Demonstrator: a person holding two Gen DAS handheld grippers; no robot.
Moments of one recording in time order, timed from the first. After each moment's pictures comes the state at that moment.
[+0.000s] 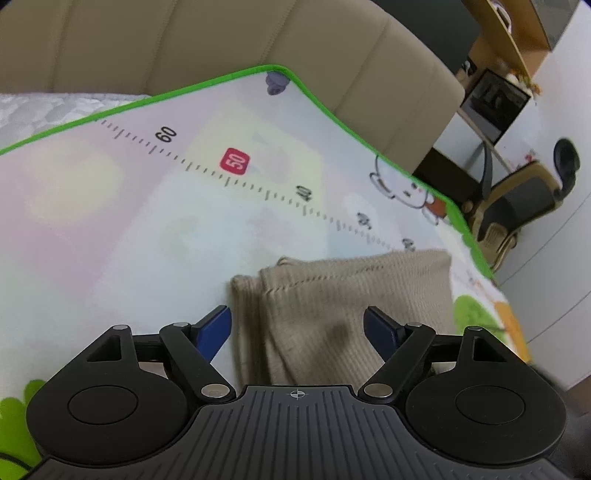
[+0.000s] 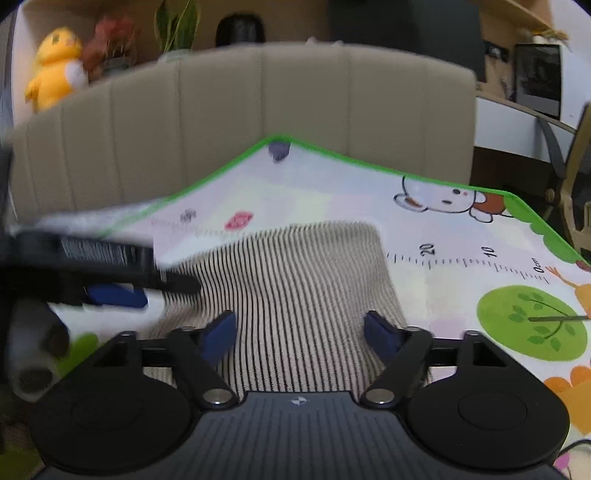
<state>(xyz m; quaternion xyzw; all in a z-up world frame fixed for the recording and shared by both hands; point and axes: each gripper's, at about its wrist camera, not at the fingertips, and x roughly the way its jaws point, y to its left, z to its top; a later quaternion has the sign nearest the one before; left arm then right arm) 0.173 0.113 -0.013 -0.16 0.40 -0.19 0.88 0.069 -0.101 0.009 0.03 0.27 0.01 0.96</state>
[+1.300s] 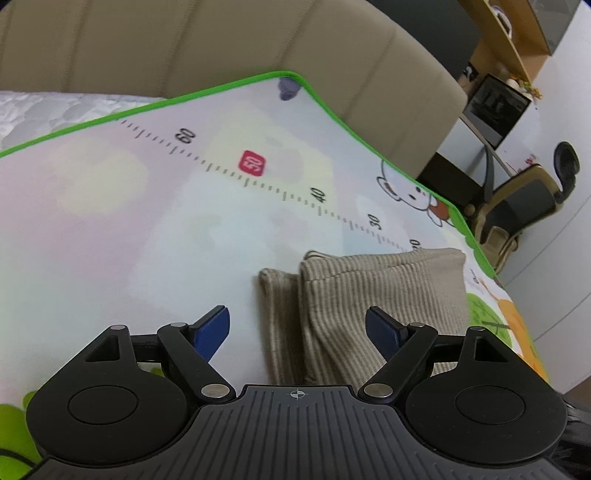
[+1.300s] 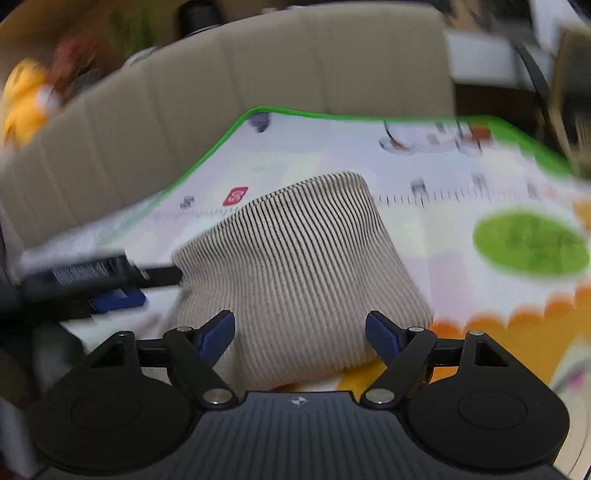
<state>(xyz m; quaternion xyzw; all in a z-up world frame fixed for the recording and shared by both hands) 0.162 0.137 -0.016 -0.17 0.39 -0.19 0.88 0.055 -0.115 0.014 0.17 0.35 0.01 0.92</state>
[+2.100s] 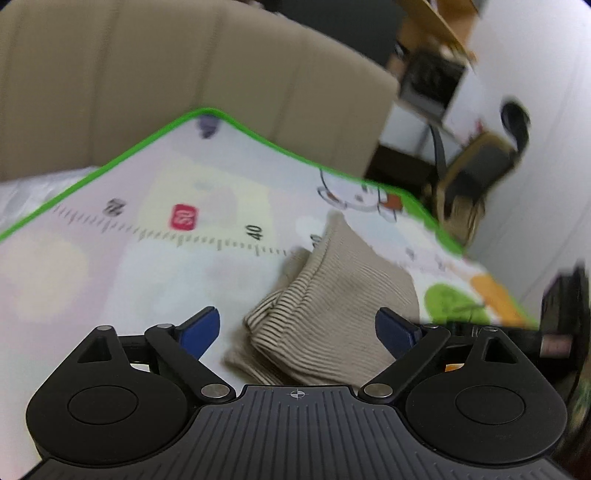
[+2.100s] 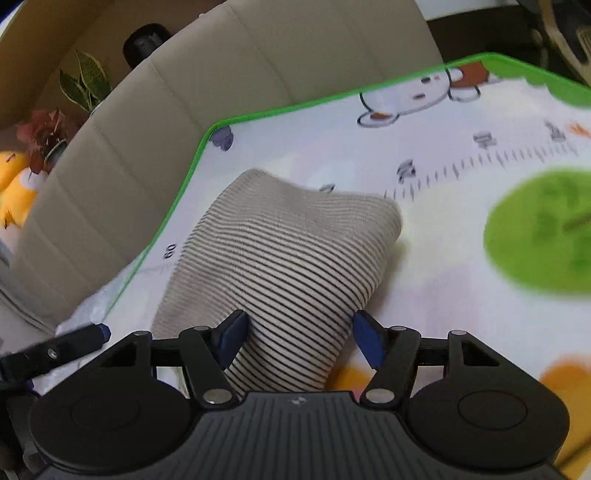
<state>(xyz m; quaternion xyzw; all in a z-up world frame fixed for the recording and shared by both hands) 0.181 0.082 0.030 -0.05 0.35 -0.28 0.89 0.142 -0.207 -0.021 0.26 0.35 0.05 0.90</state>
